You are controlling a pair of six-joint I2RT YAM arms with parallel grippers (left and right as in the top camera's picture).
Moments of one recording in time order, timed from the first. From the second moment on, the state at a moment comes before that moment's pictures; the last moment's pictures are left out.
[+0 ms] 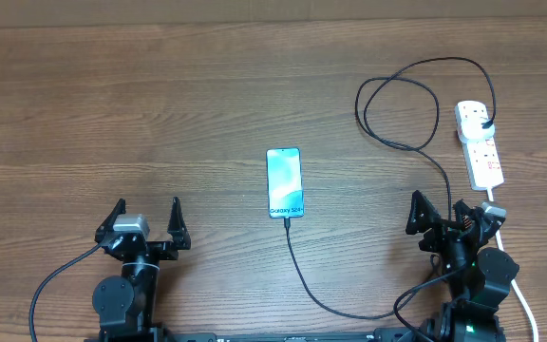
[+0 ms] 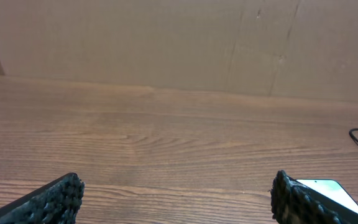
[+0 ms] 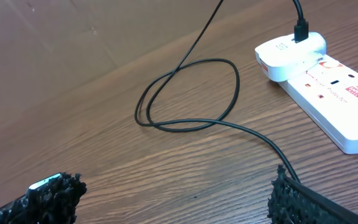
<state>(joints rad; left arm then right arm) 0.09 0.01 0.01 -0.07 0.11 -0.10 -0.28 0.30 0.02 -0.01 -0.31 0.33</state>
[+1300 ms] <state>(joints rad) 0.09 0.01 0.01 -0.07 0.11 -0.10 -0.21 0.01 0.02 -0.01 -0.30 0.33</state>
